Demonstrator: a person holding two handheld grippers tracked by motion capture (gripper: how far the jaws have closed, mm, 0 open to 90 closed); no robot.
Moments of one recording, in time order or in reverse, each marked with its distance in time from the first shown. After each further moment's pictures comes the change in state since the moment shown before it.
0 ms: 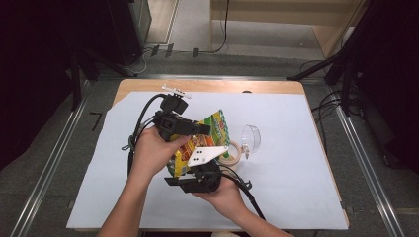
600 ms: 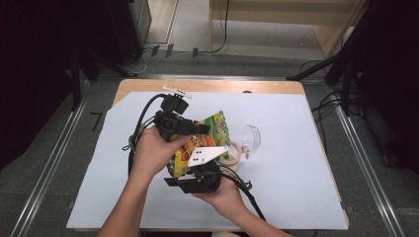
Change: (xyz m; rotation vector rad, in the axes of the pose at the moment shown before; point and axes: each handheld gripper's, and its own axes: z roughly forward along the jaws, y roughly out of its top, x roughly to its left) left arm -0.001 0.001 0.002 0.003 0.009 0.009; right arm 0.001 0.000 0.000 -0.001 0.007 0.014
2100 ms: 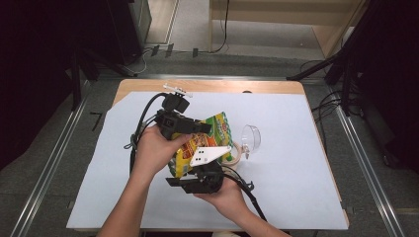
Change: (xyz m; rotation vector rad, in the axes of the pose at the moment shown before) left arm 0.003 0.003 0.002 -0.010 -0.022 -0.003; right arm 0.001 0.000 -0.006 -0.006 -0.004 0.008
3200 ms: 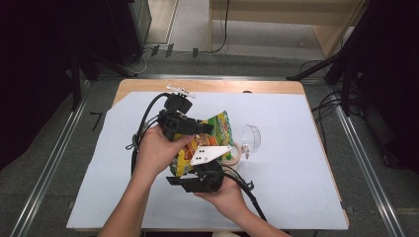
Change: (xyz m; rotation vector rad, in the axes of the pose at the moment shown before) left arm -0.007 0.001 0.001 -0.001 0.015 0.022; right arm -0.002 -0.001 0.001 -0.007 -0.010 0.009
